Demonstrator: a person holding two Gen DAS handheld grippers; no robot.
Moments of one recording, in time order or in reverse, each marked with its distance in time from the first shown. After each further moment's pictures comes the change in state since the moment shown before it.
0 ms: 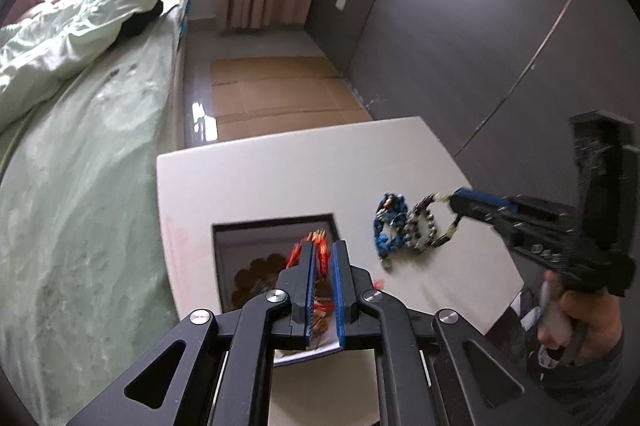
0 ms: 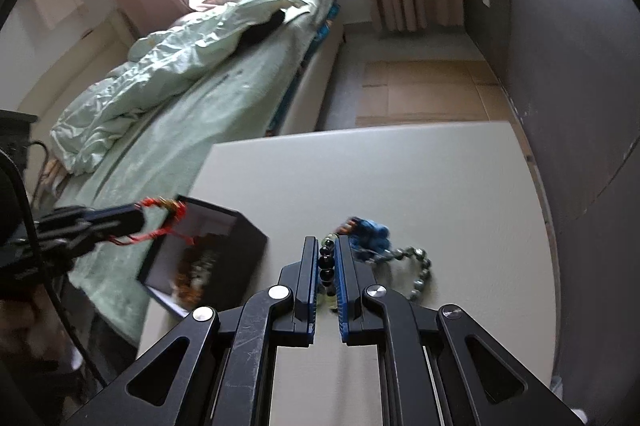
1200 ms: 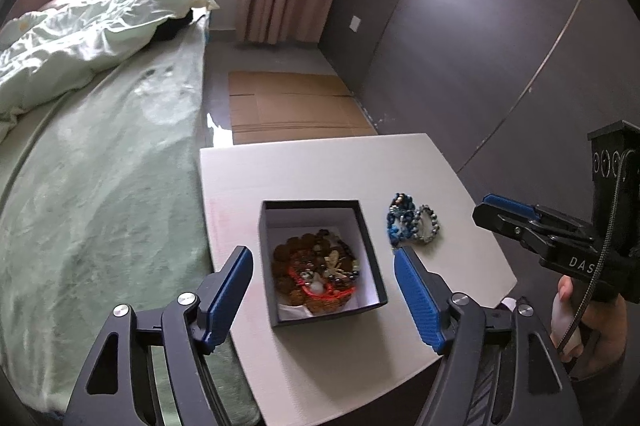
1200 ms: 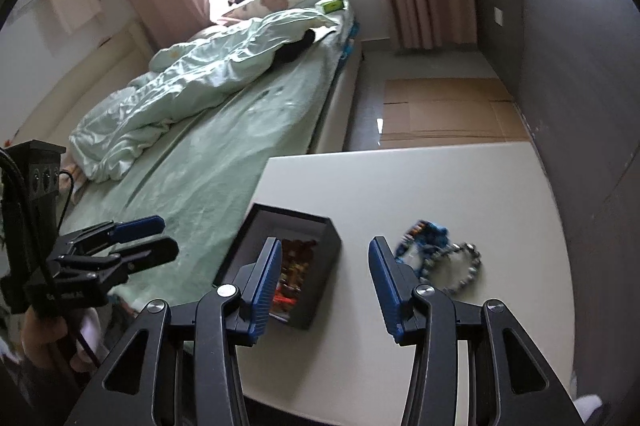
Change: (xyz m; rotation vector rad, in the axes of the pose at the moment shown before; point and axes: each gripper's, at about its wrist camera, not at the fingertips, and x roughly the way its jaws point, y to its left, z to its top) left arm -0.051 0.022 -0.028 -0.036 -0.086 -0.001; right arm -0.042 0.058 -0.010 0.009 -0.053 0.027
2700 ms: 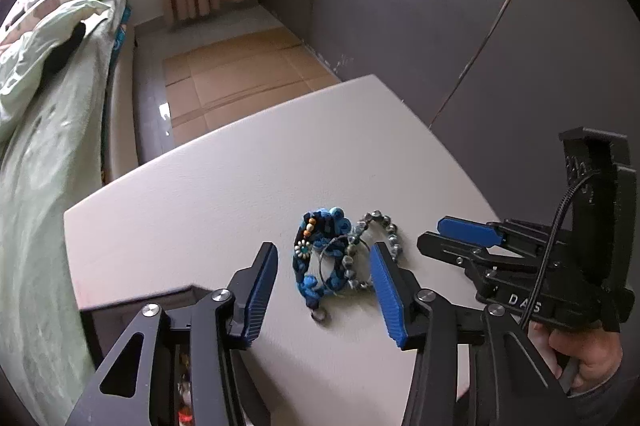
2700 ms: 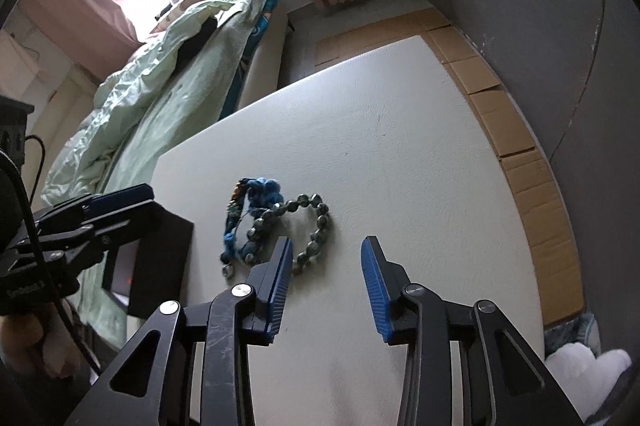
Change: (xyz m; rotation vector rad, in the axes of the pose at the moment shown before) left arm 0.155 -0.120 0.044 0.232 0.218 0.011; right arm 0.060 -0.157 -0.036 0.257 0.099 -0.032
